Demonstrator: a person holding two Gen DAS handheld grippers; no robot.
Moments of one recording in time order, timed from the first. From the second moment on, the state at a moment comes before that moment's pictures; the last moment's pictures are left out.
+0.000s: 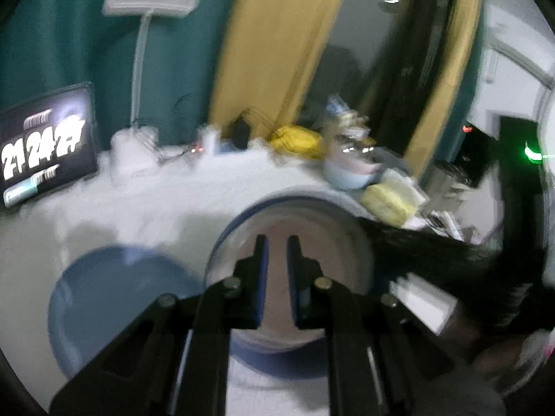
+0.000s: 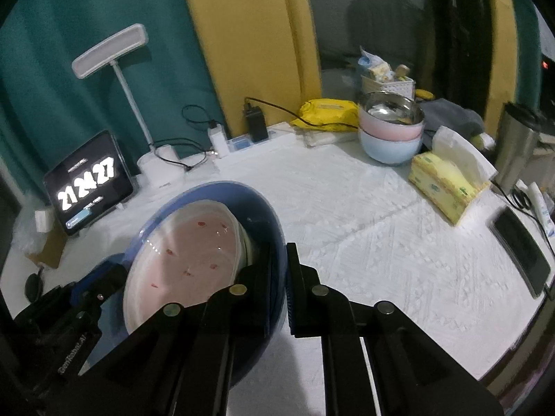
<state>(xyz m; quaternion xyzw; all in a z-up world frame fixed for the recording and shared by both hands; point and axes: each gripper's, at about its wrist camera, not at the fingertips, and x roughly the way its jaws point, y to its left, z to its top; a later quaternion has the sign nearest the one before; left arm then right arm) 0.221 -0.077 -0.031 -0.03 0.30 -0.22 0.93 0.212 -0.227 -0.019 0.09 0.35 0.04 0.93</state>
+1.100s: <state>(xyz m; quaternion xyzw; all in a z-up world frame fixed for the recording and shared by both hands) 0.263 -0.100 -0.085 -0.02 0.42 -0.15 0.90 0.232 -0.300 -0.065 0.13 0.39 -0.01 0.91</state>
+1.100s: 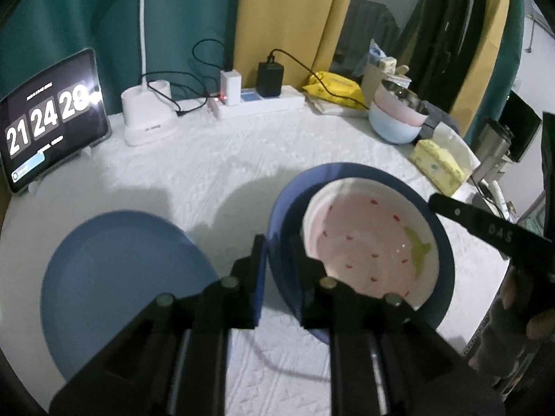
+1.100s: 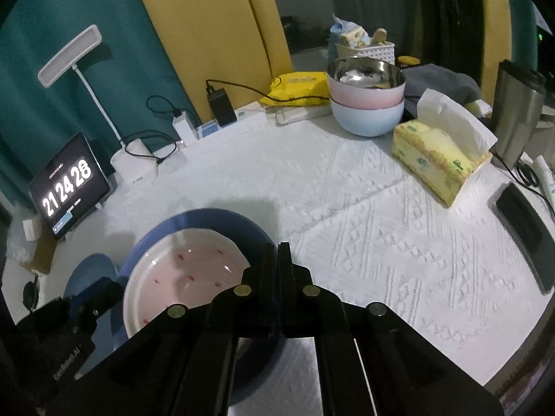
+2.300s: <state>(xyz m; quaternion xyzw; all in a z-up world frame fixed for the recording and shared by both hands) 0.263 -0.110 -0.101 -0.03 0.42 -0.14 0.90 0.223 -0.310 -0.096 0.18 0.41 0.03 0.89</state>
